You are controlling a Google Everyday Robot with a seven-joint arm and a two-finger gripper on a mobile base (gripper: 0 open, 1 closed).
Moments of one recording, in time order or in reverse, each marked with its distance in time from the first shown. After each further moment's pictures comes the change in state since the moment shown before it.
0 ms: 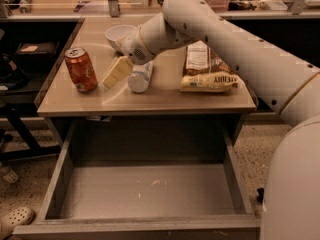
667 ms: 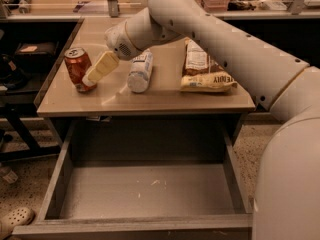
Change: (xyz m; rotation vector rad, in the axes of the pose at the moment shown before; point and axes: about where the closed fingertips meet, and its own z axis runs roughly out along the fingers) arm -0.036 0.002 0.021 0.018 -0.032 -0.009
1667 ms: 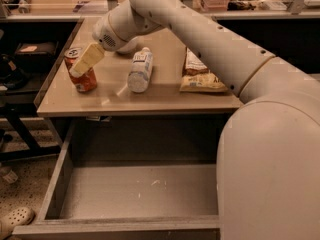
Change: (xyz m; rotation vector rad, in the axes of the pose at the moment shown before) arm -0.021 -0.028 0.030 0.010 0.020 -0.021
